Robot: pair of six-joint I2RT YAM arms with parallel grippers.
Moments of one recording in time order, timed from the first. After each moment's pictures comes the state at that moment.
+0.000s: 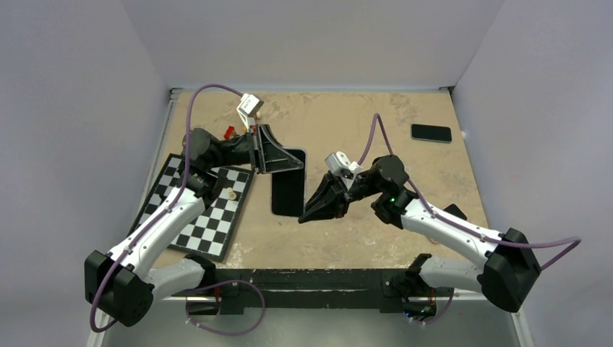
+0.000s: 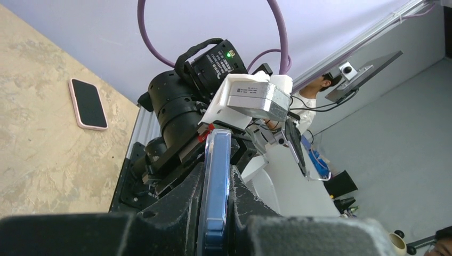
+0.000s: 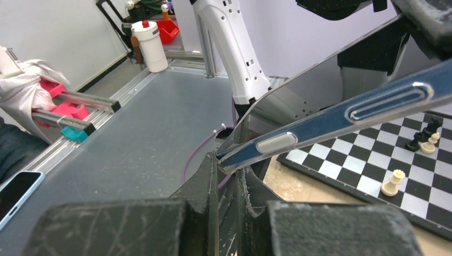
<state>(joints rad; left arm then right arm) -0.46 1.11 0.91 0.57 1.05 -1.26 0.78 1.15 0.74 0.73 -1.14 0.40</state>
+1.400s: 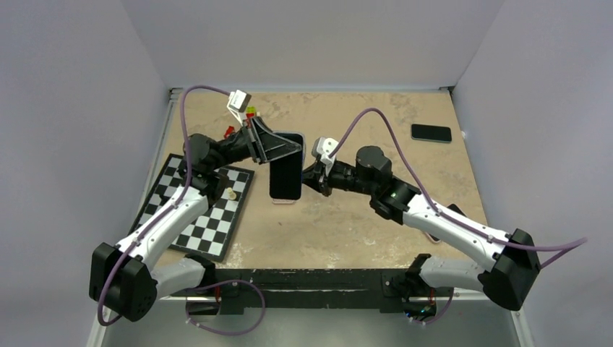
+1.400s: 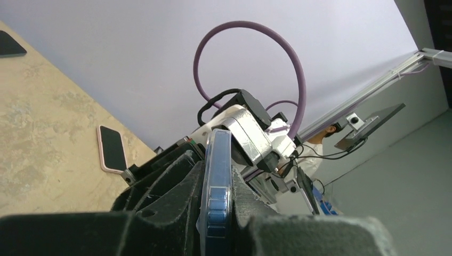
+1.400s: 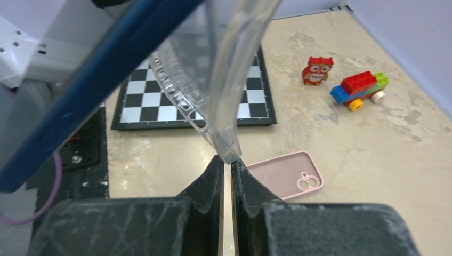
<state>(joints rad) -0.43 1.15 0.84 0.76 0.88 -1.32 0.82 1.18 0.89 0.18 -0.39 -0.10</state>
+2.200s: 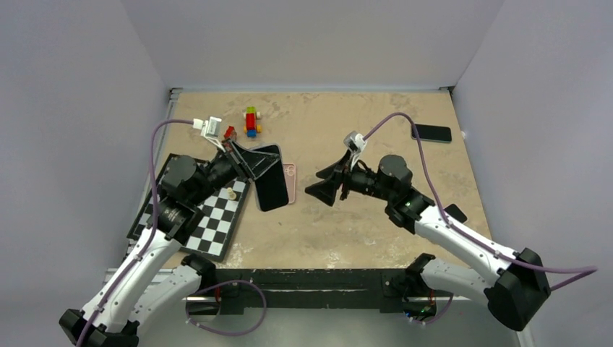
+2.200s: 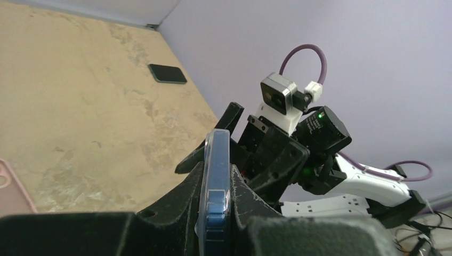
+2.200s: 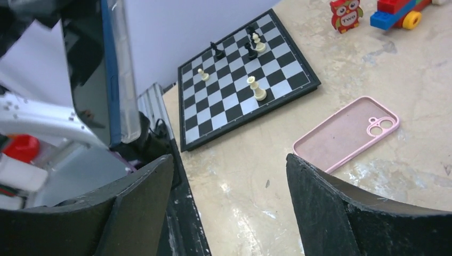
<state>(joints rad) -0.47 0.77 0.81 0.06 0.41 -0.85 0.71 1.00 0.67 0.26 -0.48 0.41</state>
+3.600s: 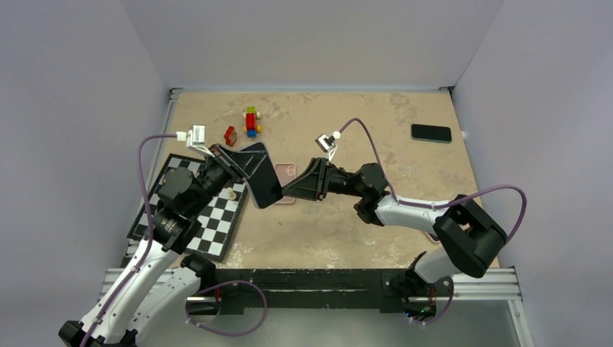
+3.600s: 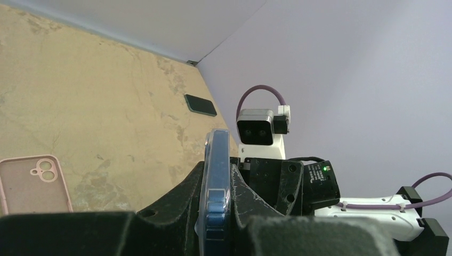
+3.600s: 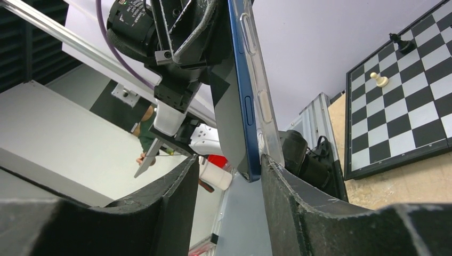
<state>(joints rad) -0.47 0.64 0.72 0.01 0.14 -0.86 0.79 1.47 0.65 1.19 -0.70 1.28</state>
